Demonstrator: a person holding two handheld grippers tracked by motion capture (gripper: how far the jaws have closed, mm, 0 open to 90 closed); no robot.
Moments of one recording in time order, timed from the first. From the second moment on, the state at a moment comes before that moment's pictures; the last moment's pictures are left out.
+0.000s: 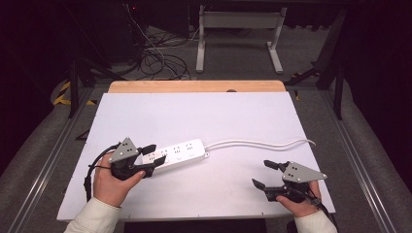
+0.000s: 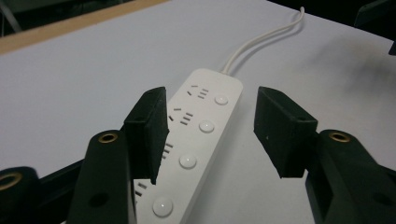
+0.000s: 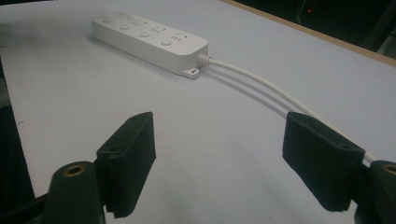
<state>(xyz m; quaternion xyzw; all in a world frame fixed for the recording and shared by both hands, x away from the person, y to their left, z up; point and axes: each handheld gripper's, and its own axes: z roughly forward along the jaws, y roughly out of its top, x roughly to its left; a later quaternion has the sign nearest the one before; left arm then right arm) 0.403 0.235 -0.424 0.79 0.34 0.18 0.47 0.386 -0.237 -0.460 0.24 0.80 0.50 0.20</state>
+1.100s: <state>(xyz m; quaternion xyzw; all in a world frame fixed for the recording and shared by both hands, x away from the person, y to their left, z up) 0.423 0.235 -0.447 0.86 0.37 0.16 0.32 0.386 -0.237 -0.461 0.24 0.81 0.50 0.19</state>
